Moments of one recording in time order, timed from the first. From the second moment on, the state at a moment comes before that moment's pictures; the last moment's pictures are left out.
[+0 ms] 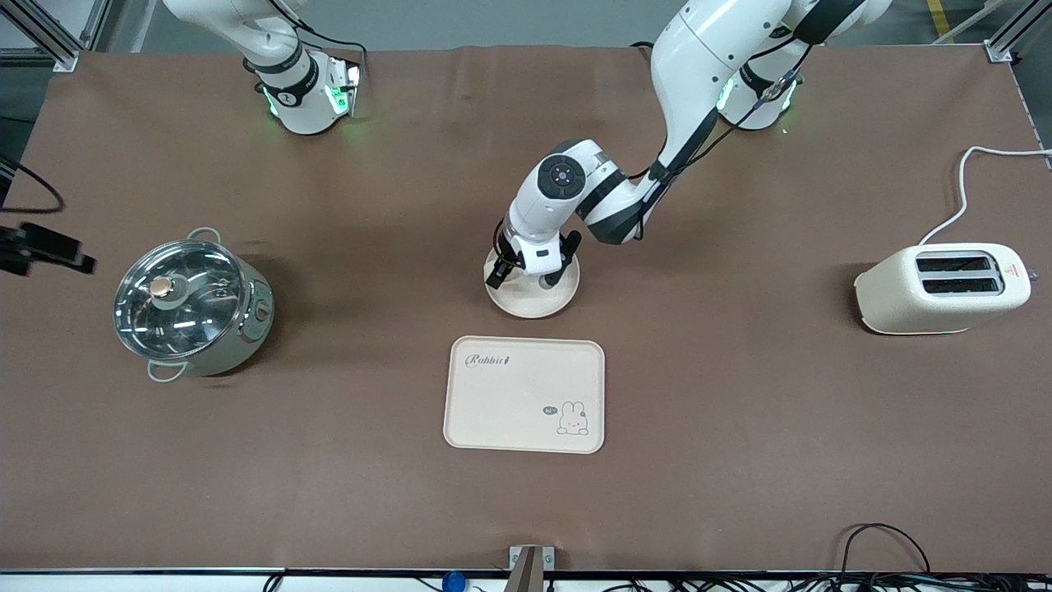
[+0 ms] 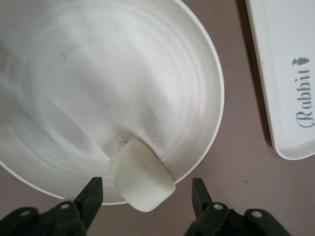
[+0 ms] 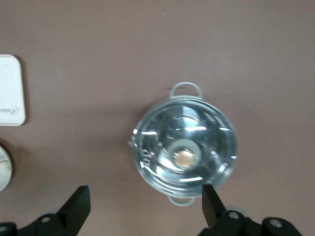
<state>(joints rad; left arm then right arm) -0.57 0.71 -0.36 -1.74 0.01 2.66 -1.91 0.14 0.15 -0.37 -1.42 0.12 1.53 -0.20</state>
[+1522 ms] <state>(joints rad) -0.30 0.55 -0.35 -1.65 0.18 2.21 -1.62 0.08 0.02 -0.11 -1.46 -0.05 1.47 -0.07</state>
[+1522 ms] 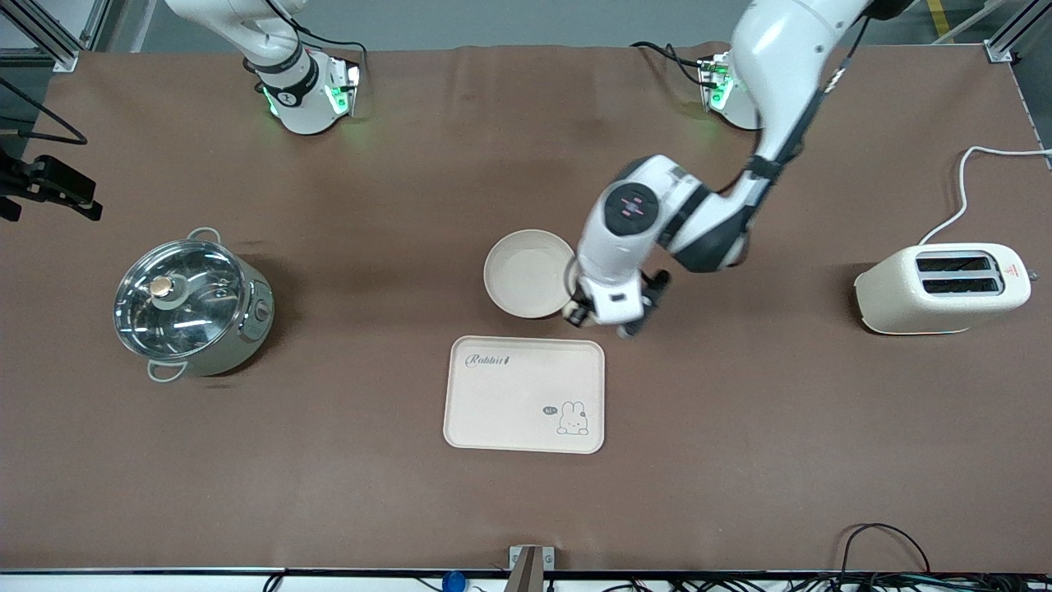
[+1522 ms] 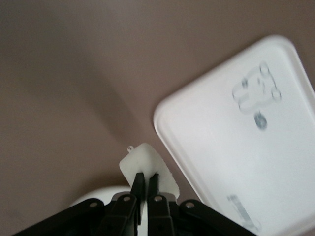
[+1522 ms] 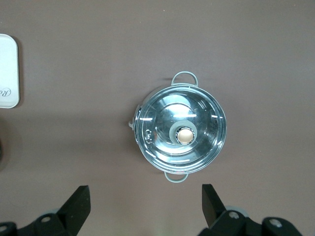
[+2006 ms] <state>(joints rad) 0.02 0.58 -0.34 -1.69 0.29 2.09 -1.15 0.09 0.02 -0.11 -1.46 -0.05 1.47 -0.07</state>
